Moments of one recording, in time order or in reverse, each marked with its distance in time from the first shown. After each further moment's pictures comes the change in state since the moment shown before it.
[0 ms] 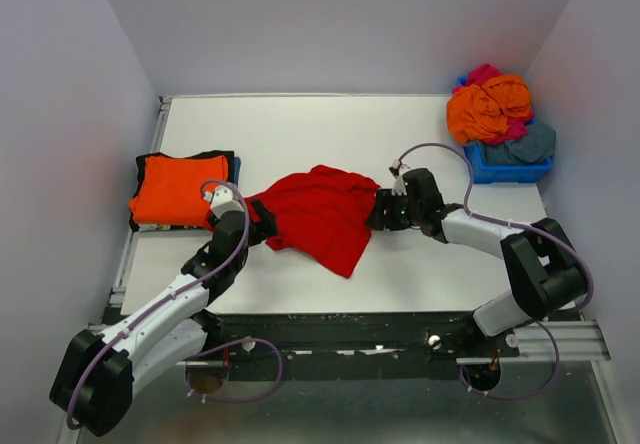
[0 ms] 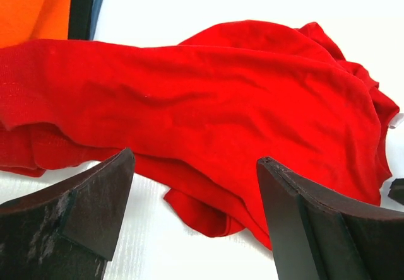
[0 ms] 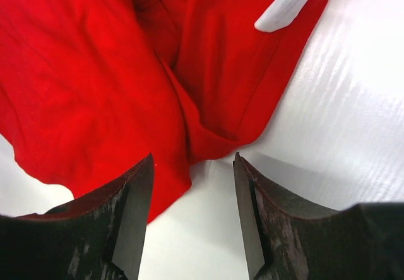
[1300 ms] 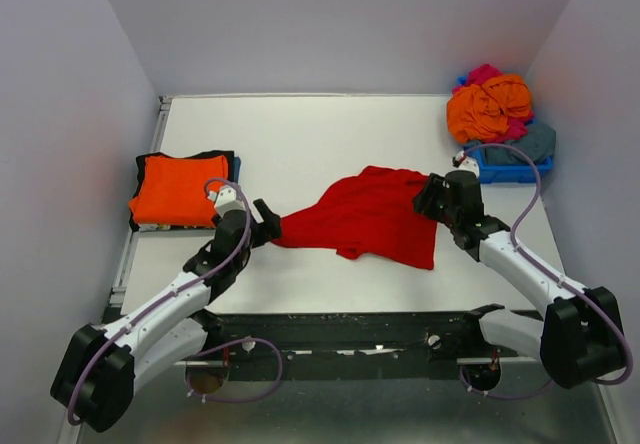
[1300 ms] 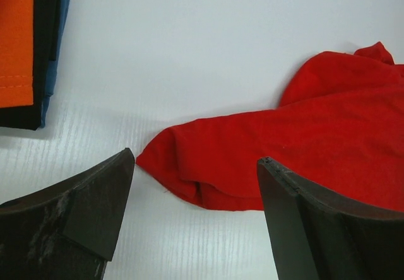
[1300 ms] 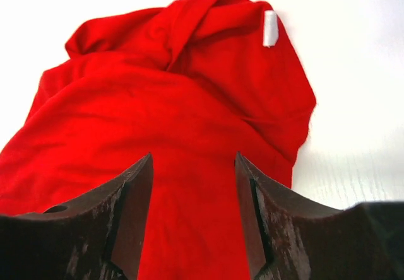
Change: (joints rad) left arm -0.005 0.027 0.001 0.006 0.055 -0.019; right arm -0.155 -0.366 -0.097 -0.106 0.407 0.112
